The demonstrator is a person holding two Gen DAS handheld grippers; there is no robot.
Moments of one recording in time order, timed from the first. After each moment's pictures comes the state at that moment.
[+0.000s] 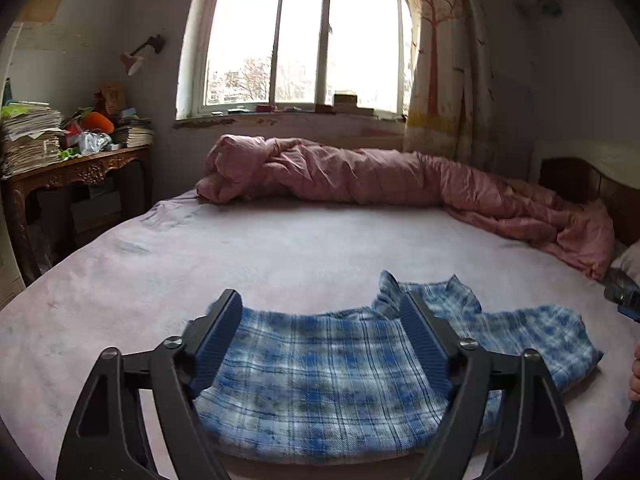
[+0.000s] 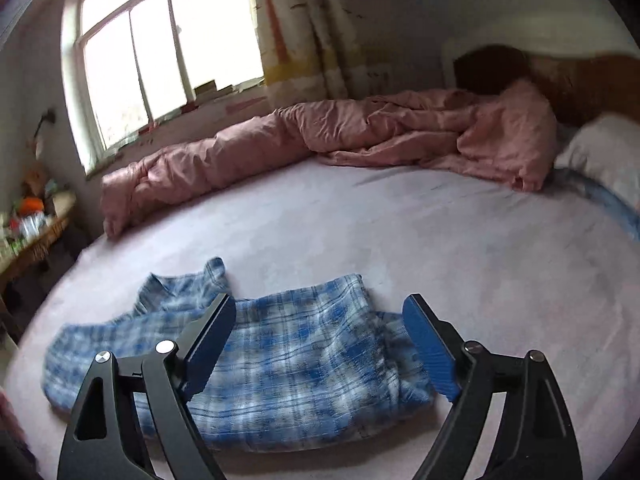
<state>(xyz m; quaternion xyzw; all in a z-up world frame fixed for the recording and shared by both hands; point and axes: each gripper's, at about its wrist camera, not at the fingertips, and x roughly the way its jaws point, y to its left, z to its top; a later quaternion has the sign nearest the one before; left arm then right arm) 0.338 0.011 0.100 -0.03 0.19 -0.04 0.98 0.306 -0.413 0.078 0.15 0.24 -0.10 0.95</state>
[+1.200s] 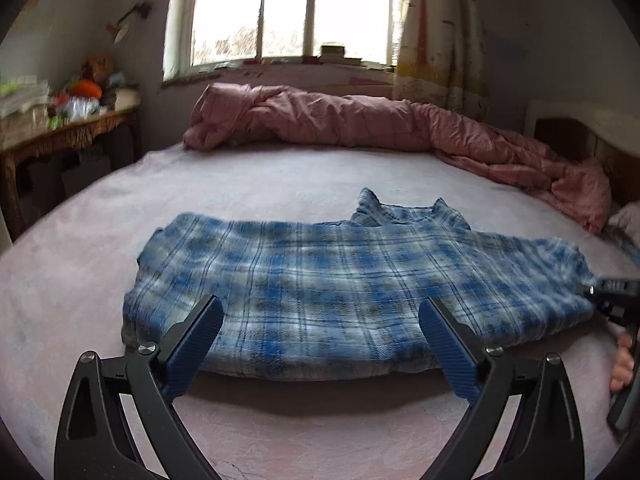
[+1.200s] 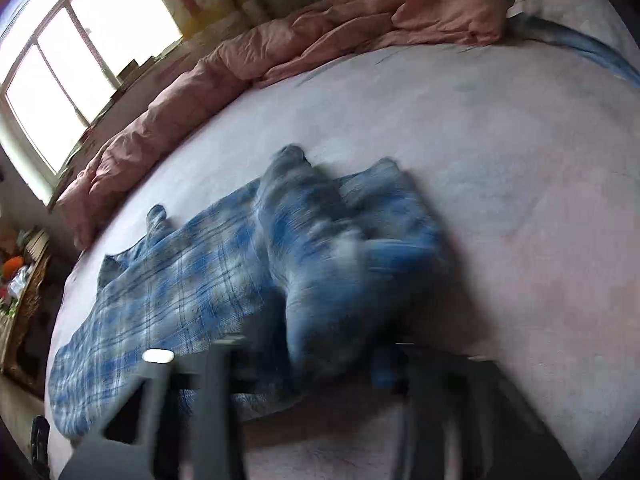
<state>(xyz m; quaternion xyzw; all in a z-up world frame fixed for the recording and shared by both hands) 0.317 -0.016 0.027 -0.03 0.26 -0.05 0.96 0.324 -0.425 -0.026 0.28 0.33 -0.14 0.89</state>
